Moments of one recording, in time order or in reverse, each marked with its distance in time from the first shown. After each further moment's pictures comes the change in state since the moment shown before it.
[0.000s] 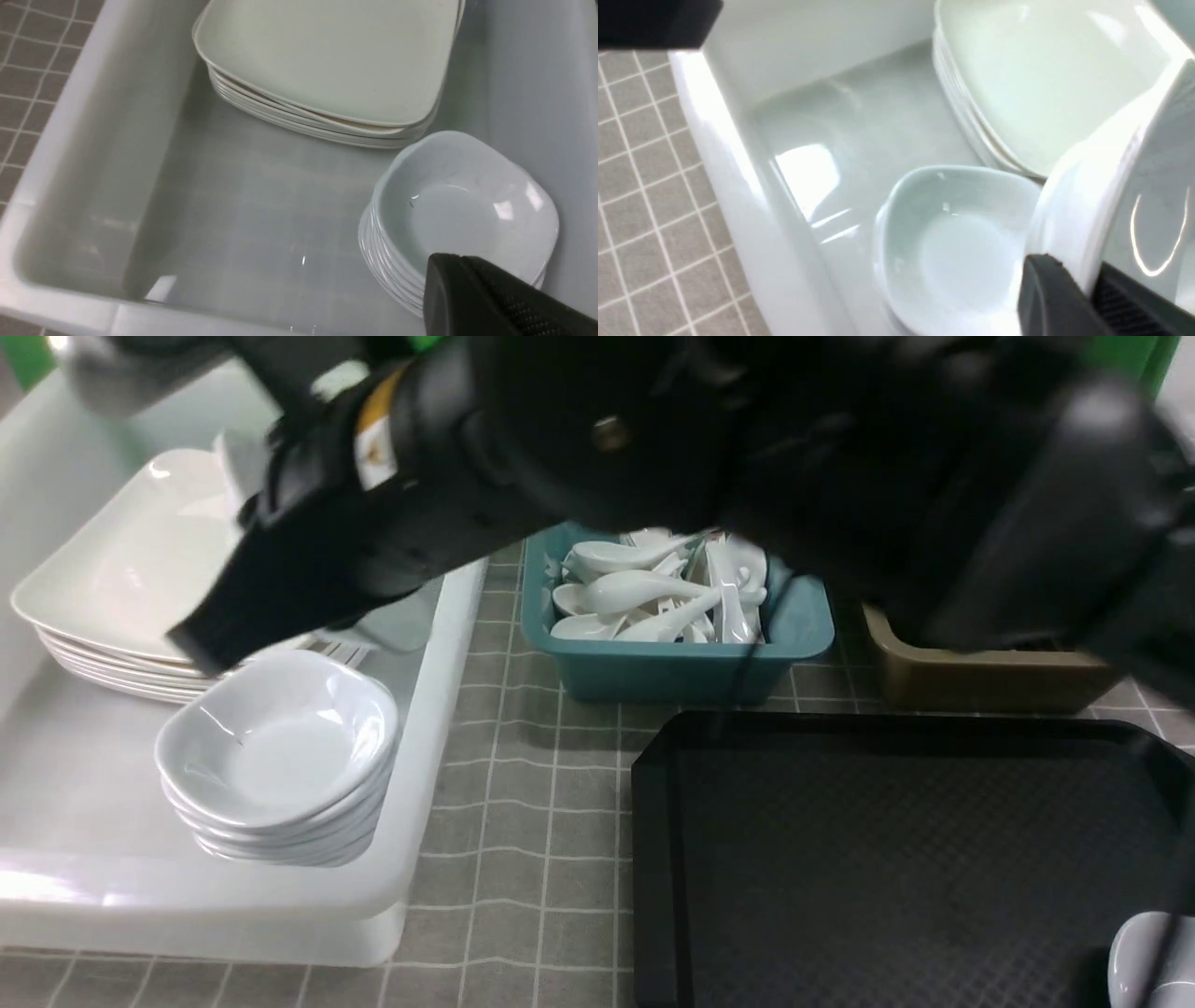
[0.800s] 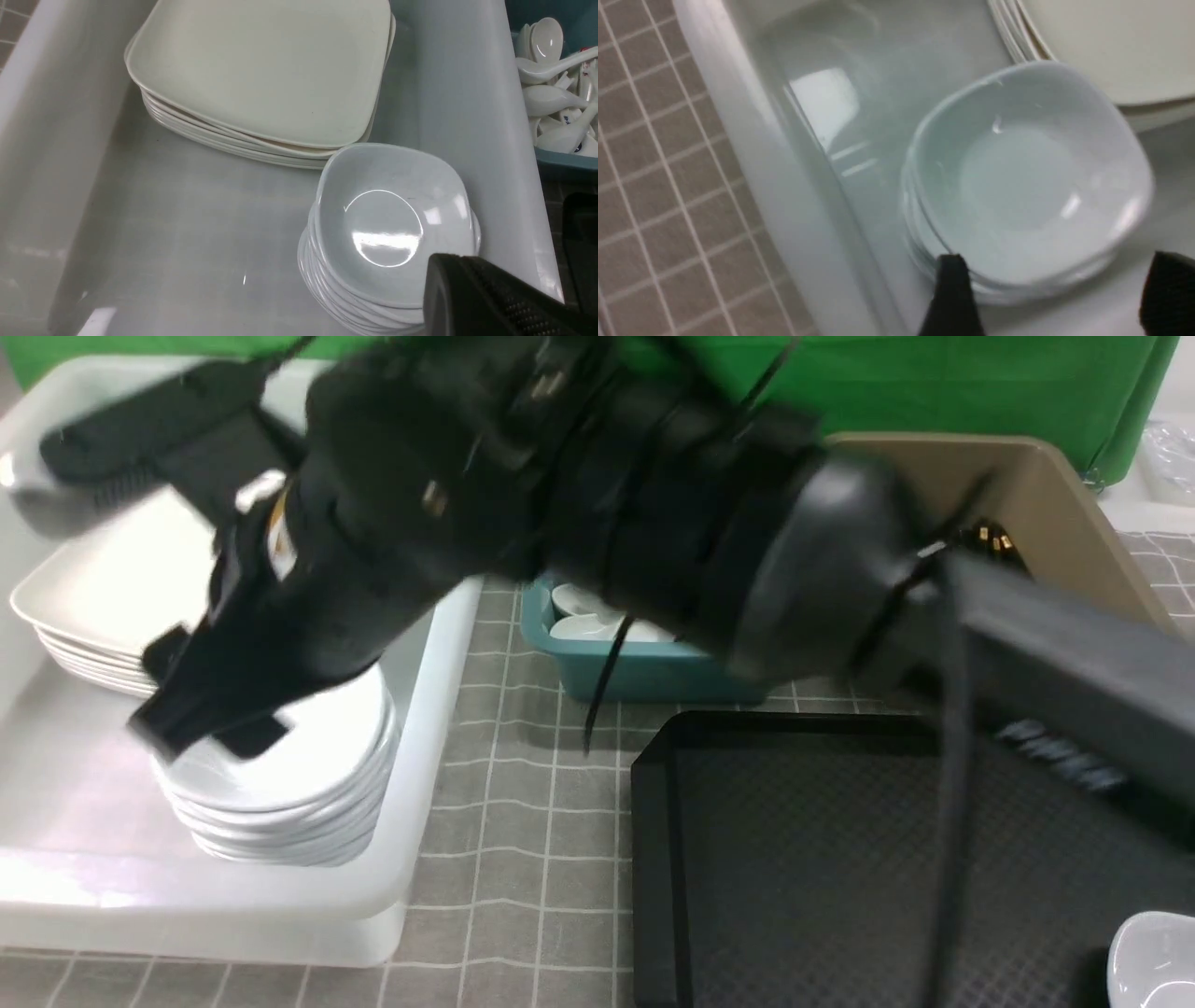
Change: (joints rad) right arm 0.022 0.073 -0.148 -0.043 0.257 0.029; left arm 0.067 0.000 0.000 -0.211 -0.040 0.163
